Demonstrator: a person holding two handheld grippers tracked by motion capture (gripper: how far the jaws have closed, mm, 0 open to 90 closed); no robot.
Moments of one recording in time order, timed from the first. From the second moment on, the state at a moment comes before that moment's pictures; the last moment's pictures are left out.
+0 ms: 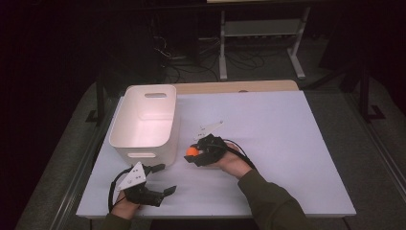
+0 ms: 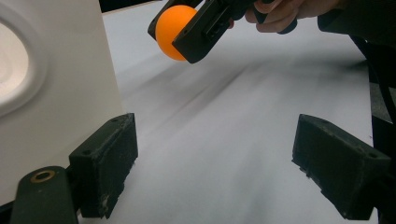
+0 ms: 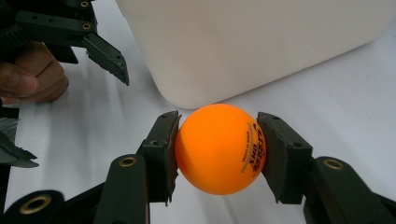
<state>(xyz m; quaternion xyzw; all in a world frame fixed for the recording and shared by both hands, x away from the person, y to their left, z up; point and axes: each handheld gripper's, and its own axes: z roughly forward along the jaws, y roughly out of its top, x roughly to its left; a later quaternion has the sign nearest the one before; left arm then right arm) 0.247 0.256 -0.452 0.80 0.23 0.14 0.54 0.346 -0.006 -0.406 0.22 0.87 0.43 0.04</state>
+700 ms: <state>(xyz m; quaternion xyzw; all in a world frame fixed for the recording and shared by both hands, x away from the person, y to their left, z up) 0.246 0.256 -0.452 0.80 0.23 0.14 0.54 0.352 -0.010 -0.380 0.22 0.87 0.44 0.05</state>
